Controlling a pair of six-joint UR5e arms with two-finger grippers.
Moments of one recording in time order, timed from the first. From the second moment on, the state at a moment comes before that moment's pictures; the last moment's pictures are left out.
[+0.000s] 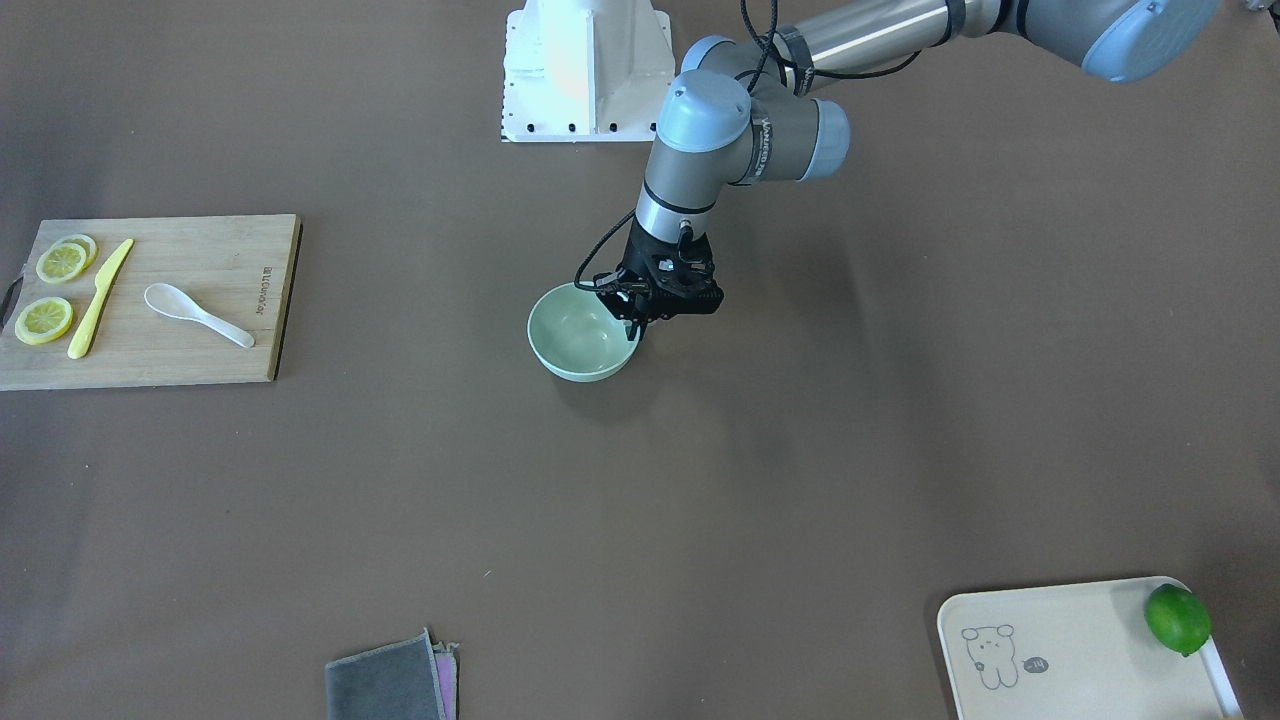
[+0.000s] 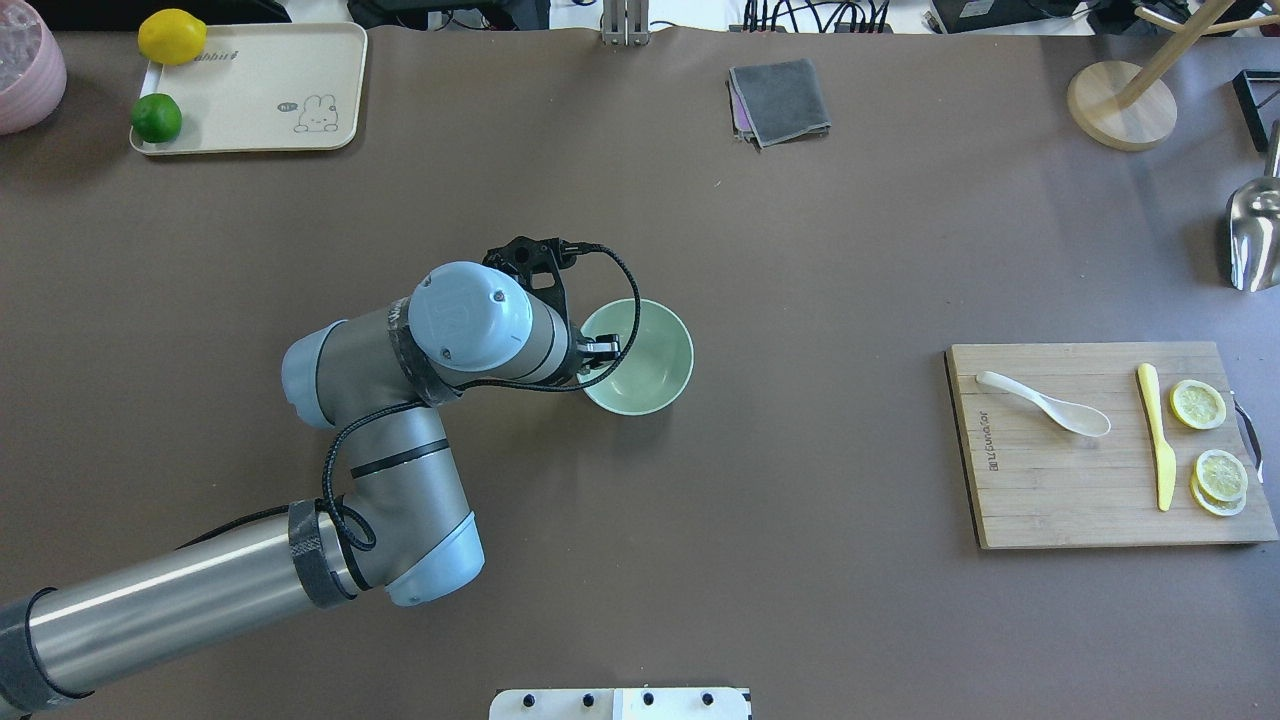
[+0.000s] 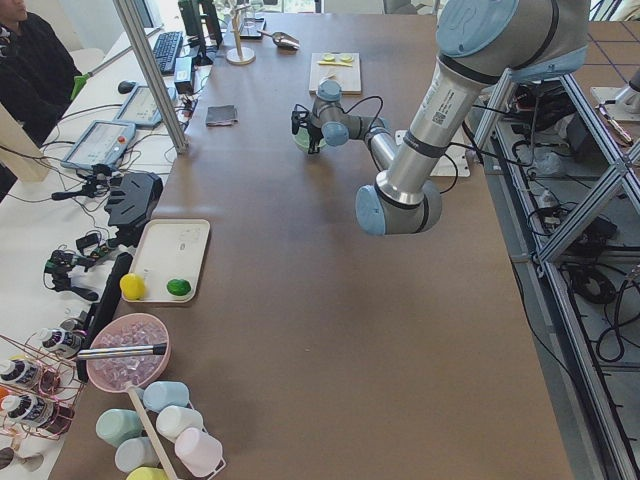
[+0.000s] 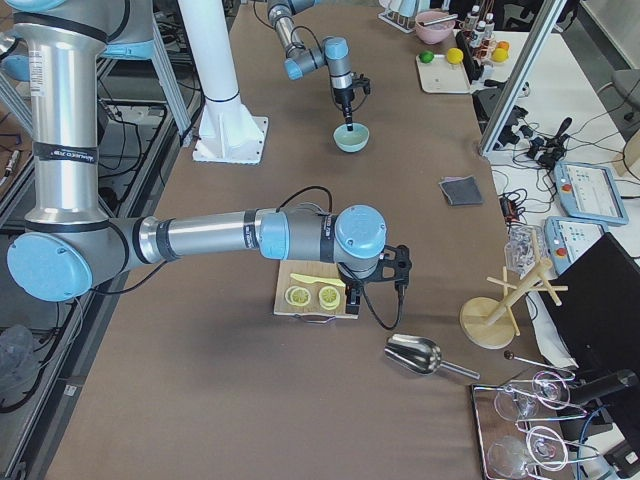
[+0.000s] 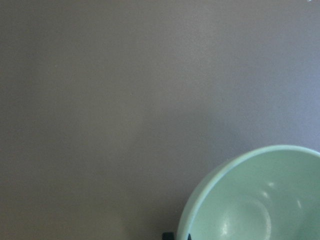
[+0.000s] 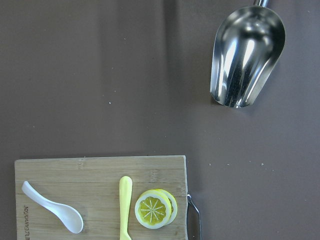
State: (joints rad) left arm -0.48 -2.26 -1.53 -1.93 -1.73 -1.37; right arm 1.62 -1.63 1.78 -1.70 2.55 0.04
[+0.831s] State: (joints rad) left arm -0.63 -2.17 -1.77 -1.80 -1.86 -1.22; right arm 1.46 -1.57 1.93 -1.63 2.62 0.08
